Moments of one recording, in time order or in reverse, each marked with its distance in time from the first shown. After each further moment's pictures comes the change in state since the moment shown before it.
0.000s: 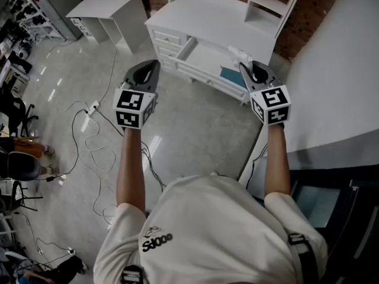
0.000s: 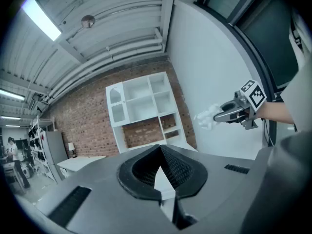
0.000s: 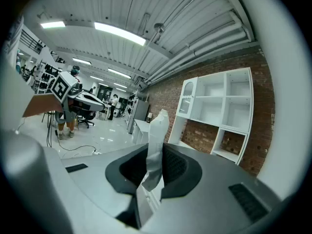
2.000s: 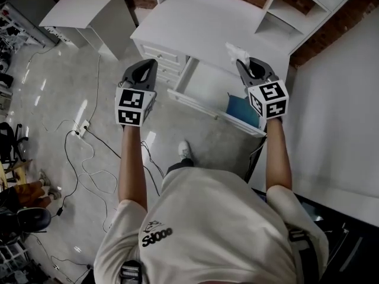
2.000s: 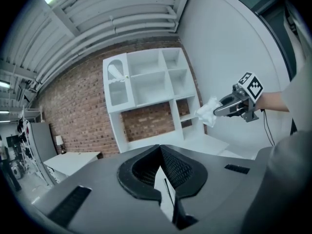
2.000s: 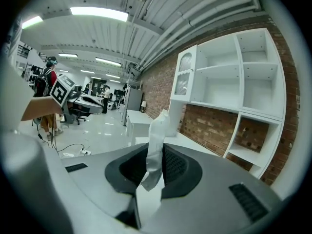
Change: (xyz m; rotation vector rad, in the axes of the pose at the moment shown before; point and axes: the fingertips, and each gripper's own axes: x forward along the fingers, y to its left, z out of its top) left arm 0.312 0.209 -0.082 -0.009 0.074 -0.082; right arm 0.338 -0.140 -0.035 0.058 0.135 -0.004
